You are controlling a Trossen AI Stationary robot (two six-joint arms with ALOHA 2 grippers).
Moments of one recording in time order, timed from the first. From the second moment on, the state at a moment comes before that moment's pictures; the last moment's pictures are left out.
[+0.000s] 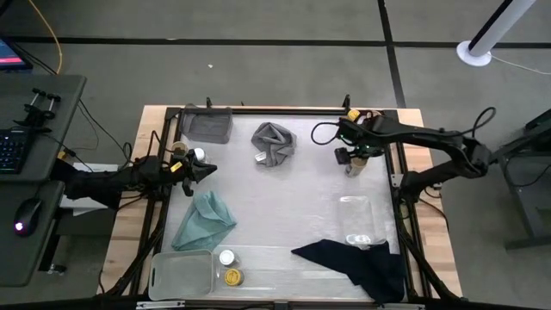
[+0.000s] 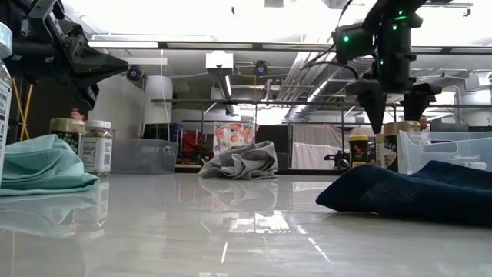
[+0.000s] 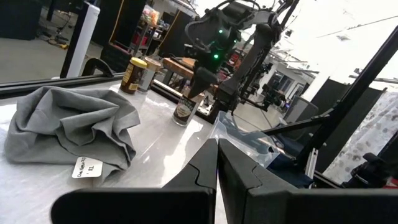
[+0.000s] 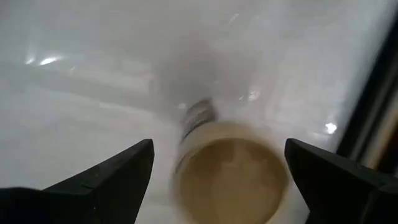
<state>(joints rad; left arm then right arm) 0.05 0.01 0.01 0.03 -0.14 -0.46 -0.45 1.33 0.98 -1.16 0.09 0.85</state>
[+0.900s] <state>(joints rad) 0.05 0.01 0.01 0.03 -0.14 -0.46 -0.43 1.34 0.97 -1.19 0.10 0.71</state>
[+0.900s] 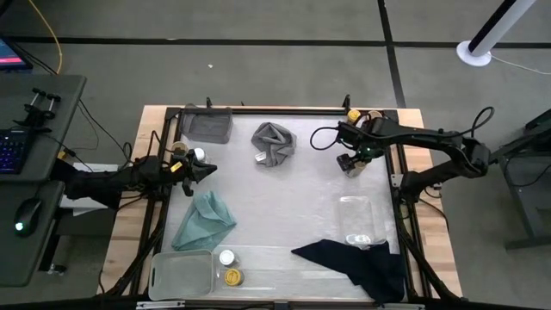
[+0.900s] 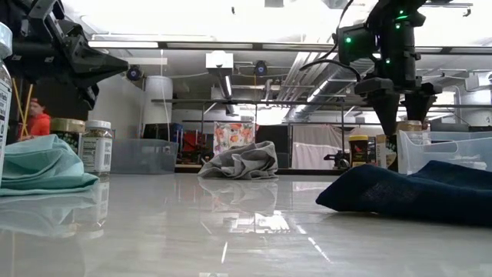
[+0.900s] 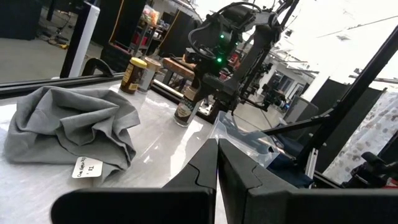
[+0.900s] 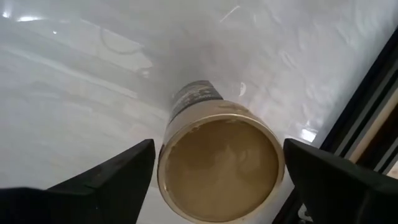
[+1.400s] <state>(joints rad) 0.05 0.01 0.01 0.03 -0.14 -0.46 -0.36 1.26 1.05 -1.28 0.13 0.66</state>
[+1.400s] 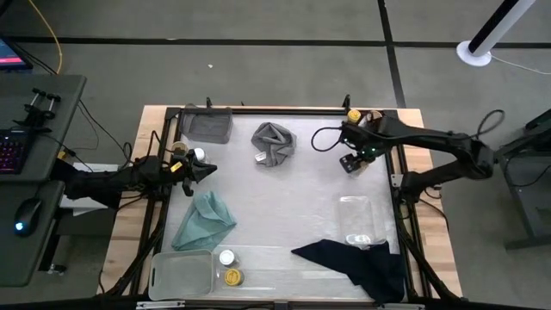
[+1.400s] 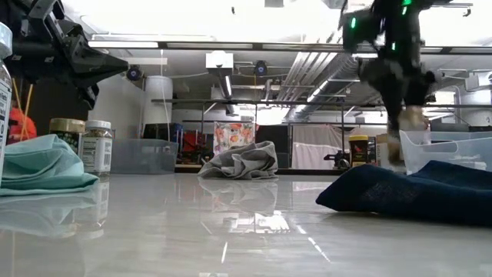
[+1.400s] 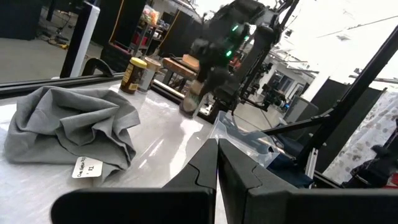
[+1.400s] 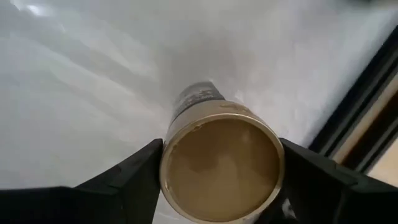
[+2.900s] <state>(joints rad) 0.05 0.01 0.01 0.03 -0.14 -0.46 0.24 1.40 1.07 -1.26 0.03 1.23</state>
